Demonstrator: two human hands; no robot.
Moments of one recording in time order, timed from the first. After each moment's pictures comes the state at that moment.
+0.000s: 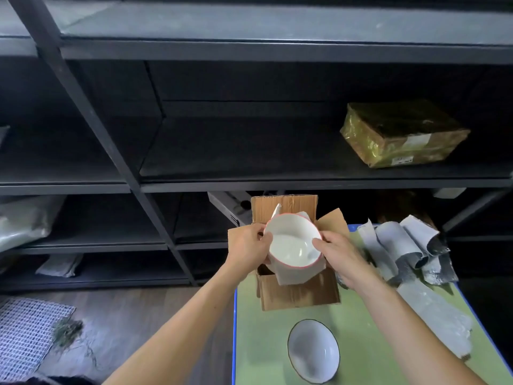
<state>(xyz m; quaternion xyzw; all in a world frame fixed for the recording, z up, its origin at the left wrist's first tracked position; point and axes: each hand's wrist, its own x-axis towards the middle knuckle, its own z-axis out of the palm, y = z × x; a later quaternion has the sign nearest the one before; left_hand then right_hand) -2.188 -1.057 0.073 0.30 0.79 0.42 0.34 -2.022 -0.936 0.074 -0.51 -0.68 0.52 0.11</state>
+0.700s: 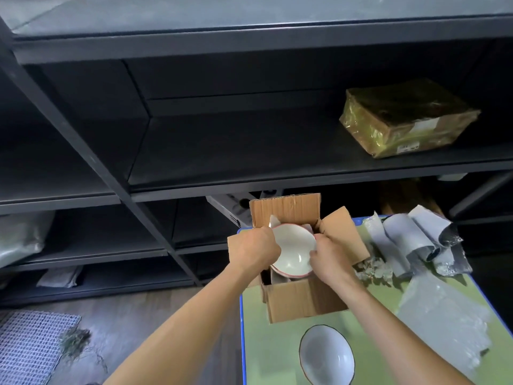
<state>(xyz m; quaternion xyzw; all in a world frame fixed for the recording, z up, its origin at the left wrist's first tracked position) -2.205 -1.010 0.057 0.42 0.88 0.00 0.22 -2.055 -0.935 0.030 -0.53 -0.80 0.28 0.01</state>
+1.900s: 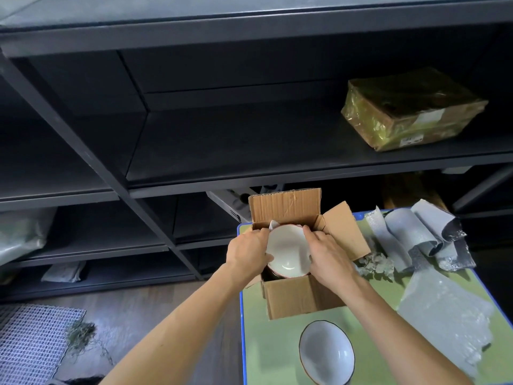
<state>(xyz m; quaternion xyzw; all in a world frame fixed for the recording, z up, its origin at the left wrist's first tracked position) -2.215 -1.035 0.038 0.54 0.83 0.06 0.14 -2.047 -0.942 0.041 -0.39 -0.91 0.15 -0.05</state>
